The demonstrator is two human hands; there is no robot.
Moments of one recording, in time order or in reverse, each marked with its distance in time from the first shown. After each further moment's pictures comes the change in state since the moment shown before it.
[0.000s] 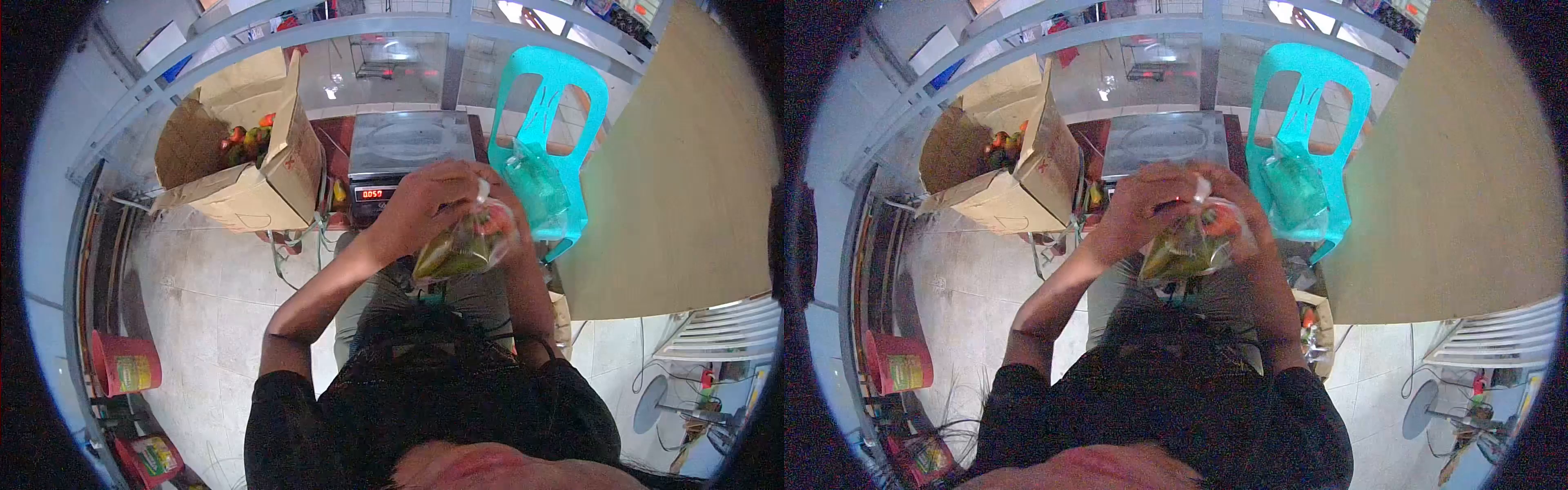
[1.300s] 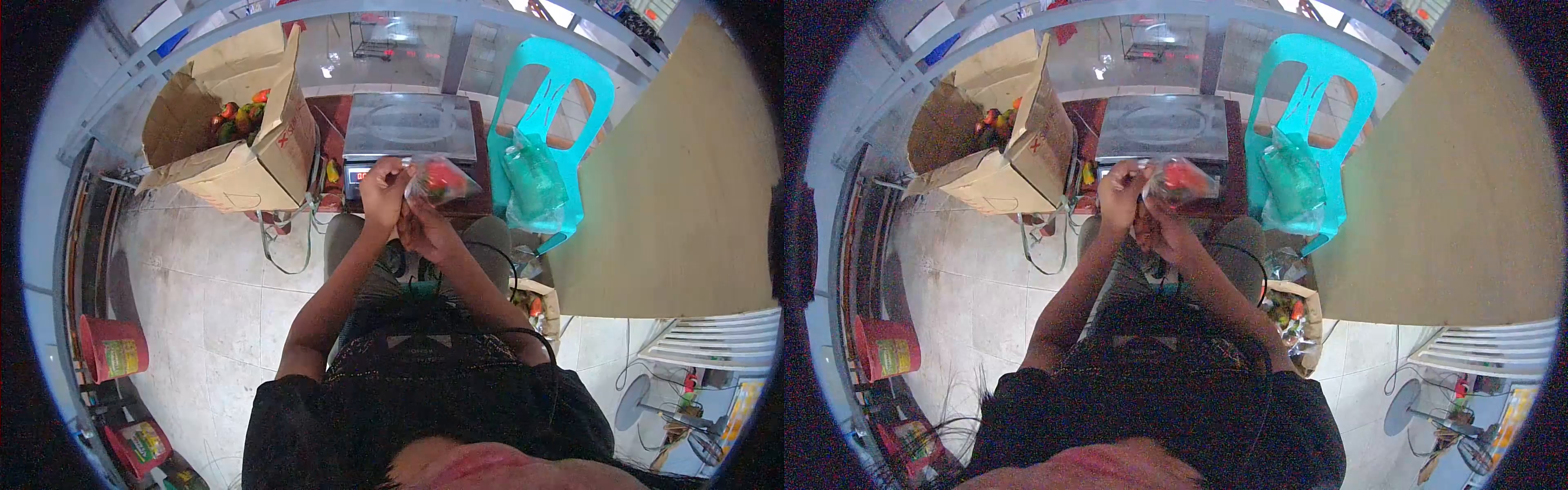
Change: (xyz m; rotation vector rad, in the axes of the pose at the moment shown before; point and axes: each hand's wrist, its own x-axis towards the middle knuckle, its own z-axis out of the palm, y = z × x) left_hand -0.077 -0.099 0.052 -0.328 0.594 -0.772; right_hand -0.022 0.104 0.082 0.816 0.150 0.471
